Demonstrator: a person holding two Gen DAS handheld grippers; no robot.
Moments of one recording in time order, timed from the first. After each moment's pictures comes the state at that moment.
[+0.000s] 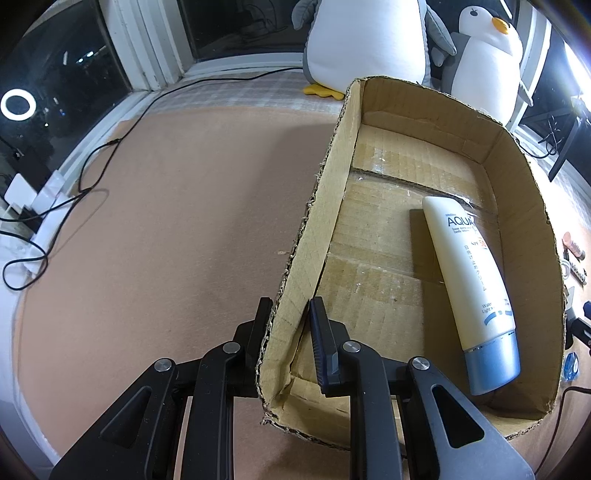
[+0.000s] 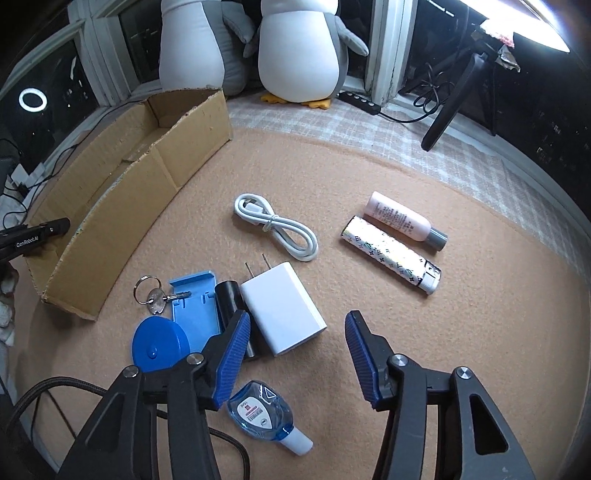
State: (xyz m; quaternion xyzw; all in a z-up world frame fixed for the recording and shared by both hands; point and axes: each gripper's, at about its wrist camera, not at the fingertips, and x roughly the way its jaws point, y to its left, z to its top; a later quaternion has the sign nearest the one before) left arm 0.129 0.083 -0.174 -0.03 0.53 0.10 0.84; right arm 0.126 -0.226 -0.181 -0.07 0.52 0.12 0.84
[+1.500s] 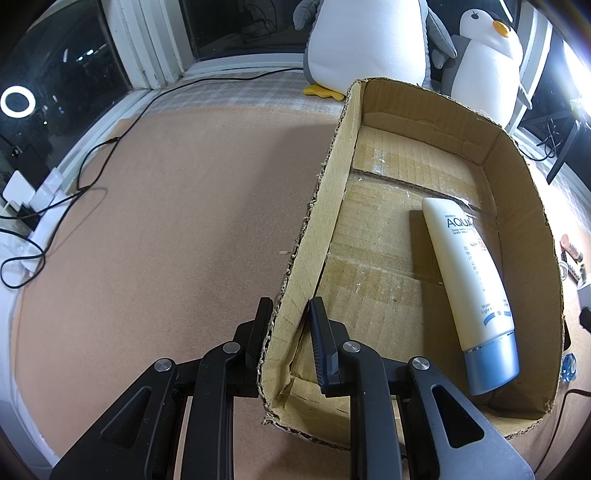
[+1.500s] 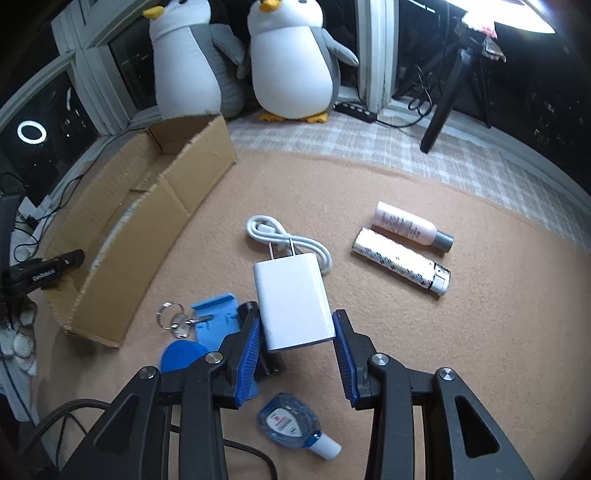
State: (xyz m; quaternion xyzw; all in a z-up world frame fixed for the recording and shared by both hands) left arm 0.129 0.082 -0.175 -0.03 0.52 0.10 0.85; right arm 0.121 -0.224 -0.165 -0.02 0.50 0.12 0.86
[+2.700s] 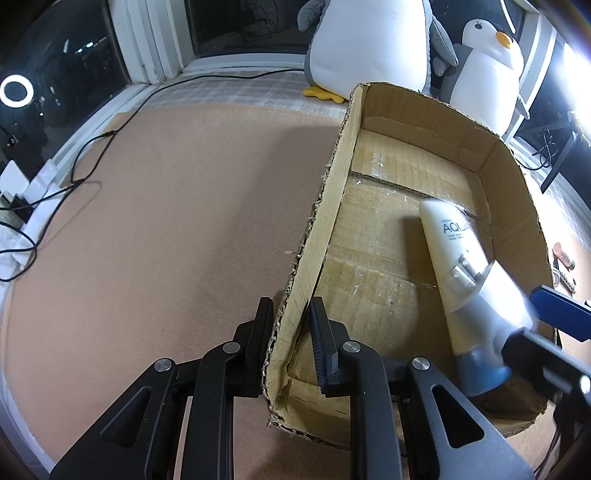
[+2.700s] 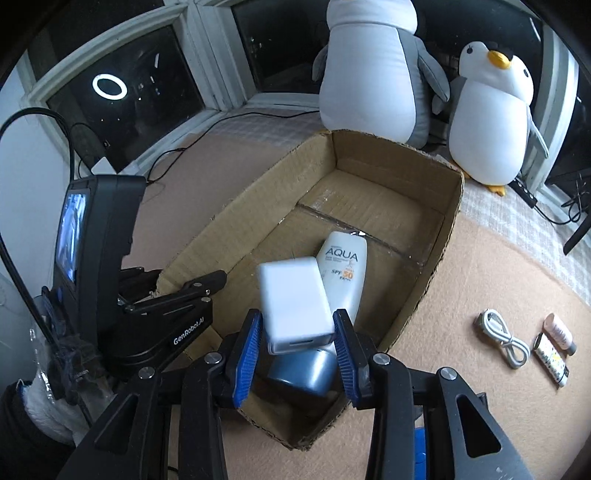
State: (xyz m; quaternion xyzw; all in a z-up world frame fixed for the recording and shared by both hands) left arm 0.129 0.089 -0.176 -0.05 0.52 0.09 0.85; right arm 0.127 -0.046 -0.143 -0.06 0.49 0.27 0.83
